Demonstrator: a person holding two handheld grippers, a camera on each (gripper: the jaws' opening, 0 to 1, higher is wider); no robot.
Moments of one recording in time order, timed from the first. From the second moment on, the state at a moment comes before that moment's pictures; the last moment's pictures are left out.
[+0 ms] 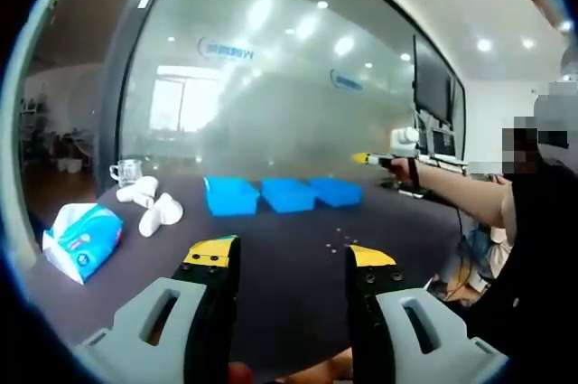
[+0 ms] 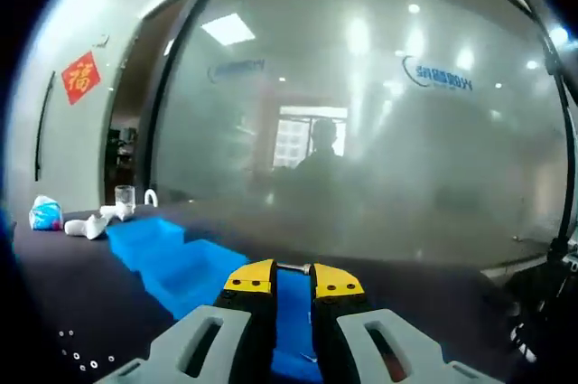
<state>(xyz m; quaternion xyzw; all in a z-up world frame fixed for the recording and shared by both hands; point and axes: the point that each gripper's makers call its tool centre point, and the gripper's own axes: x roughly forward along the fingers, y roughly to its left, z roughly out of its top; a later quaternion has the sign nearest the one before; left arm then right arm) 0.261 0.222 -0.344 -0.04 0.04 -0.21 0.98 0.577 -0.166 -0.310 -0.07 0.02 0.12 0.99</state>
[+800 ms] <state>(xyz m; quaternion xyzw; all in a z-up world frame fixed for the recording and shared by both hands) 0.258 0.227 -0.339 -0.04 0.03 -0.19 0.98 0.596 -0.162 -0.312 -0.07 0.02 0.11 0.99</state>
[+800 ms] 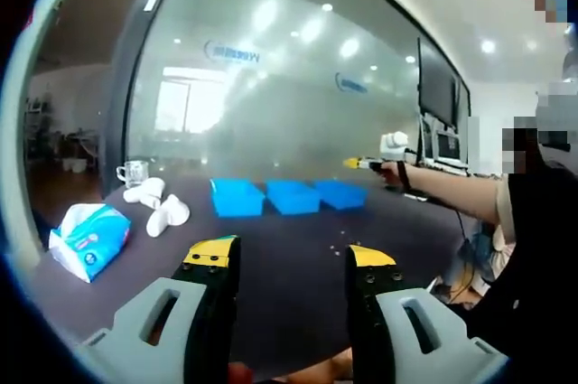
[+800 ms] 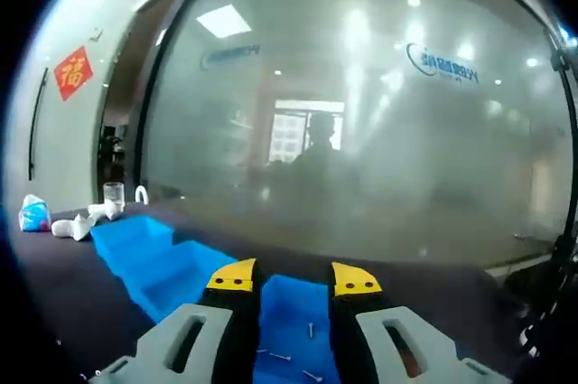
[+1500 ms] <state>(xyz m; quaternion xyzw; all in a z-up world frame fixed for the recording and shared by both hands) 0.265 0.210 -0.334 -0.04 0.03 -0.21 0.98 0.437 -0.133 -0.321 -0.03 0.01 0.24 0.97</state>
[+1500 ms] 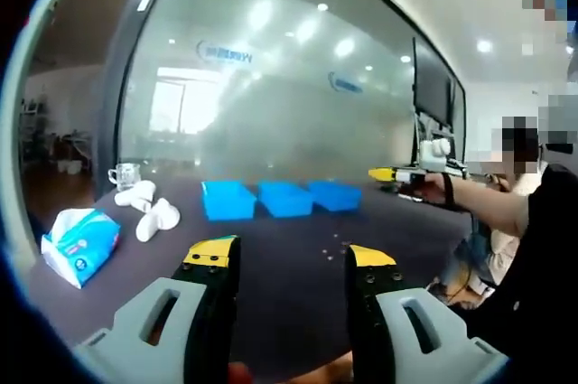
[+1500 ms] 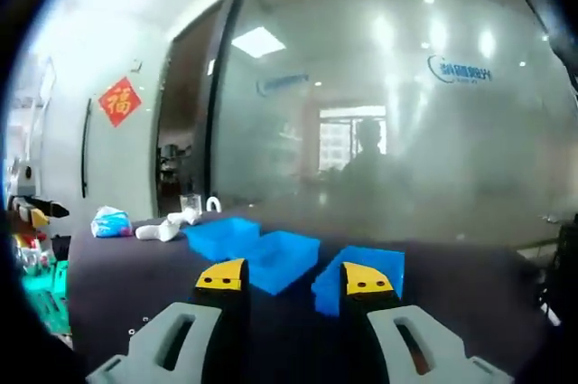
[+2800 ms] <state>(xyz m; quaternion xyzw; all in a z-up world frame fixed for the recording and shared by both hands) 0.272 0.181 -0.353 -0.01 0.09 -0.26 0.96 0.298 -0.150 -0.377 -0.09 0.11 0.38 0.91</state>
